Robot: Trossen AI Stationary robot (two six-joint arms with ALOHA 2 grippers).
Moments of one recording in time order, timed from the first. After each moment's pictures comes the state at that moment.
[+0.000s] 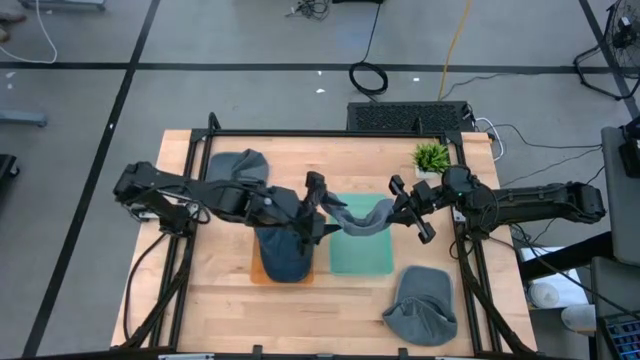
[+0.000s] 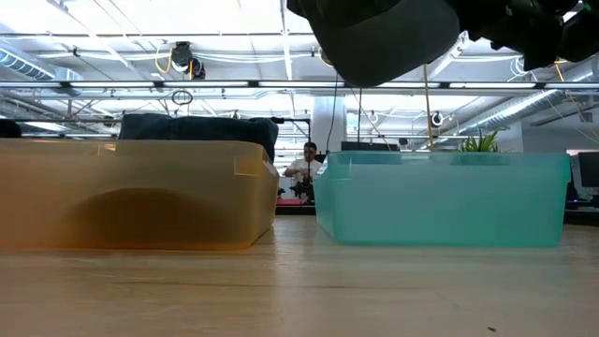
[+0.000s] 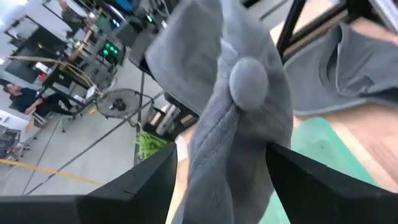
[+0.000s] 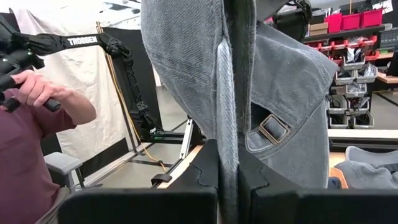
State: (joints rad) left arm -0.23 1.62 1.62 -0.39 -0.33 0.55; right arm -0.14 0.87 0.36 0.67 -0.56 0.23
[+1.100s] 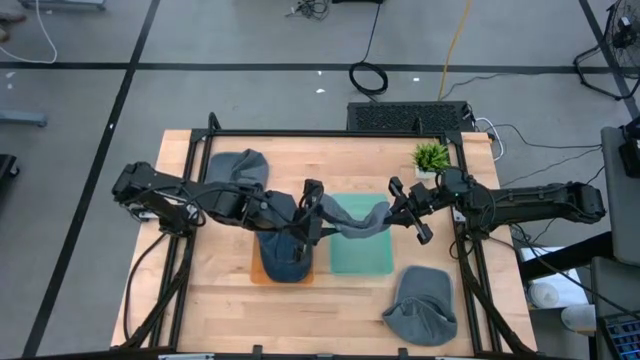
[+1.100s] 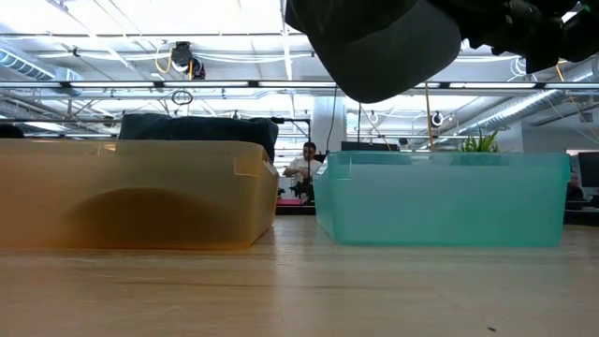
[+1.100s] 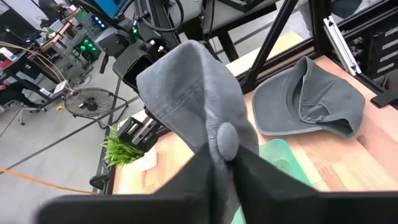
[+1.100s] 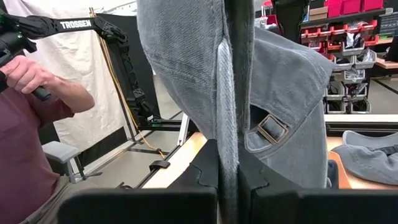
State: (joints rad) left arm -0.25 1.60 1.62 -0.41 -0.26 0.39; right arm -0.14 0.86 0.36 0.60 -0.55 0.20
